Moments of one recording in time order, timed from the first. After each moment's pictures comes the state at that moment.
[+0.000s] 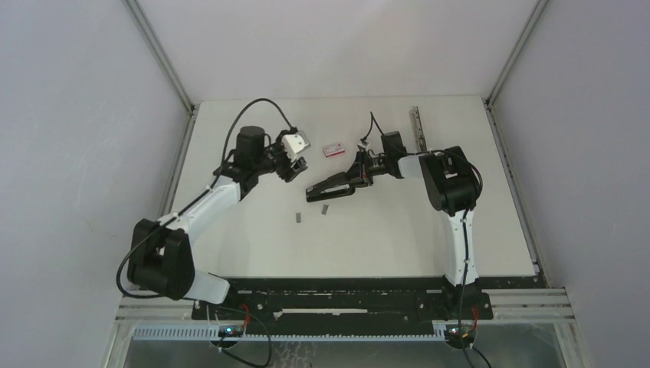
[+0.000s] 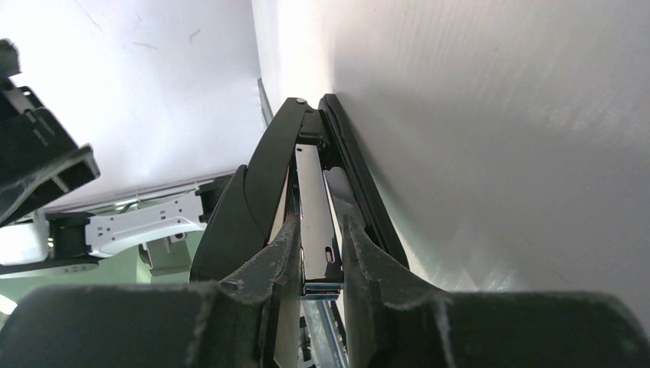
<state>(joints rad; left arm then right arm) -0.32 1.39 0.94 -0.03 0.47 0.53 0.30 2.26 1.31 0.15 -1.14 0.79</state>
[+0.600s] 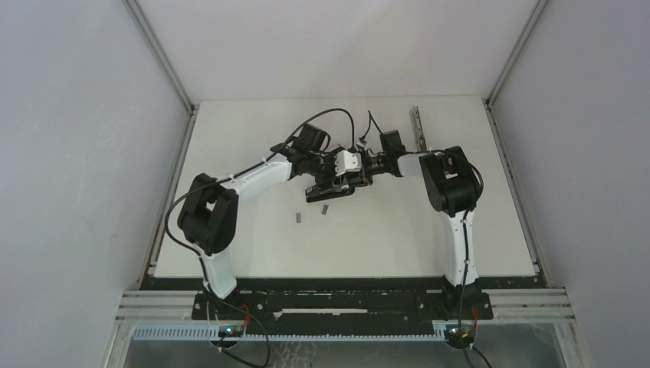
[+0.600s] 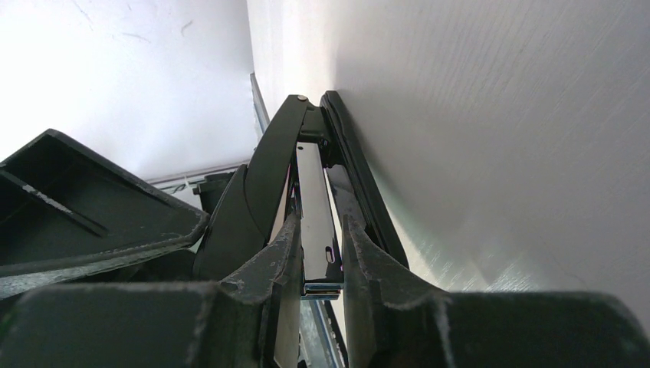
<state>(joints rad) -0.59 1.83 1.35 -0.40 0.52 0.79 0.31 2.25 1.33 0.07 -1.14 0.72</state>
